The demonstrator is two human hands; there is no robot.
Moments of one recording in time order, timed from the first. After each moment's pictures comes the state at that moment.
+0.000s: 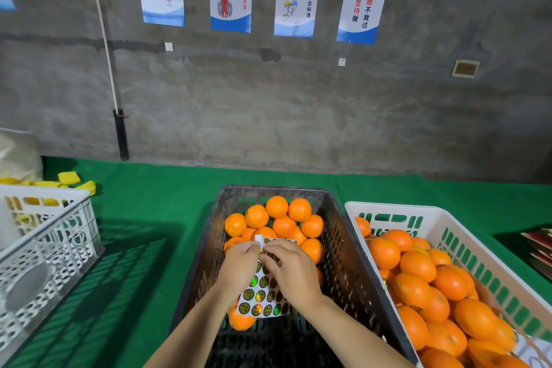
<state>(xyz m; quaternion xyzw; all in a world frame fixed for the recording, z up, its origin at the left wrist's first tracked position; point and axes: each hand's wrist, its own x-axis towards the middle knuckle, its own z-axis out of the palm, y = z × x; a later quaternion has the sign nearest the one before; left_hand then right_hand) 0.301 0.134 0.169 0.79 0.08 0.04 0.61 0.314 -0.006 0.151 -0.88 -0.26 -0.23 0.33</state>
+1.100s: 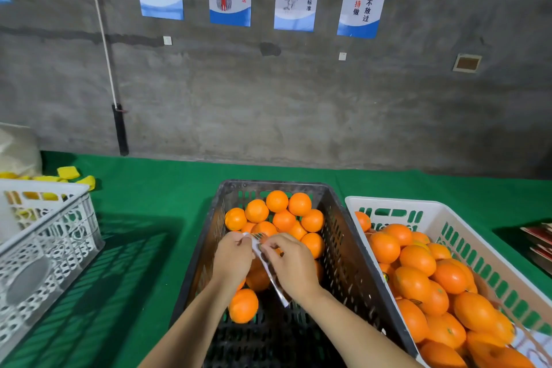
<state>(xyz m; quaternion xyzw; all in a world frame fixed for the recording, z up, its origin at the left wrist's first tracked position) 0.294 0.137 0.177 0.79 0.16 0.12 0.57 0.313 -0.003 0.152 -0.87 -0.23 -0.18 0.40</state>
